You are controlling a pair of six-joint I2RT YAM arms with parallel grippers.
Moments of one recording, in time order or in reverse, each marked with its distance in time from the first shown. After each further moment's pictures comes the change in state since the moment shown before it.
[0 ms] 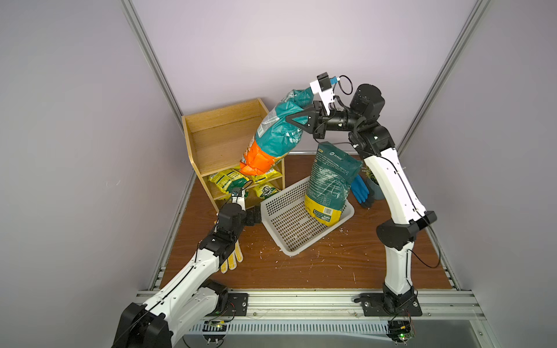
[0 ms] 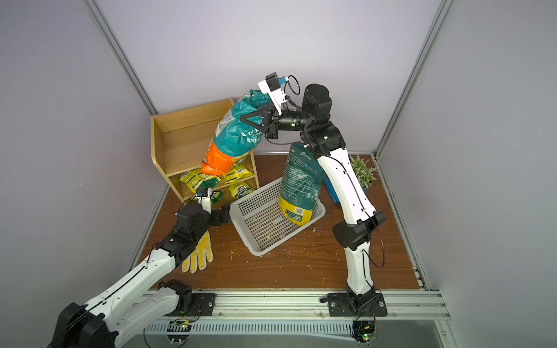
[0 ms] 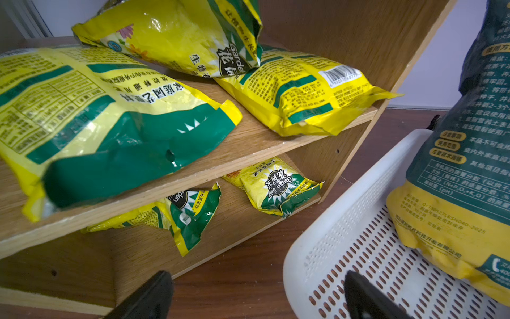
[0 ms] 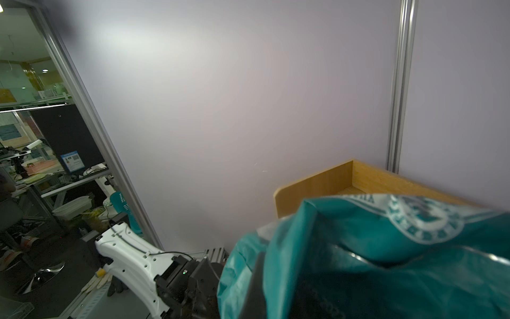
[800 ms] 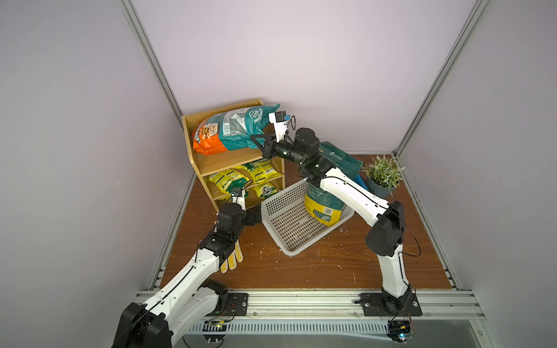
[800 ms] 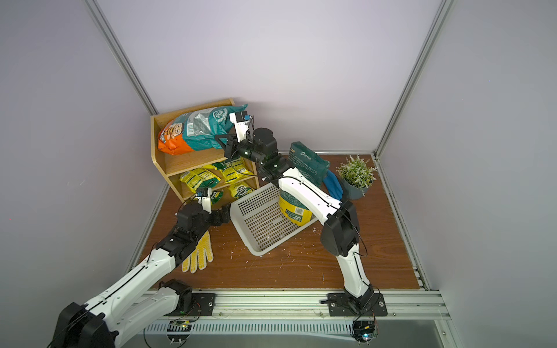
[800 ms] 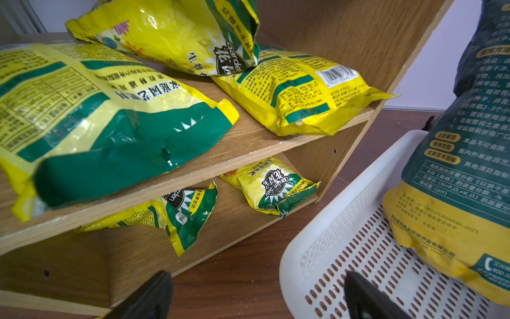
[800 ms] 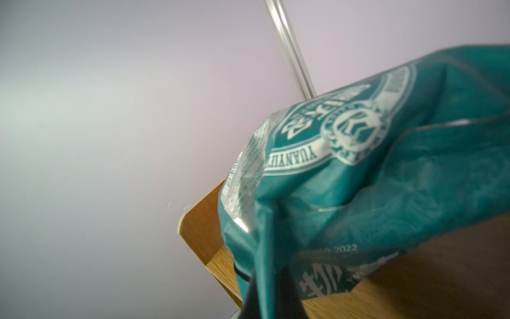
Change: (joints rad) left arm 0.000 0.001 0.000 0.001 0.011 -0.011; right arm 0.251 0.105 -0.423 0.529 0.655 0.178
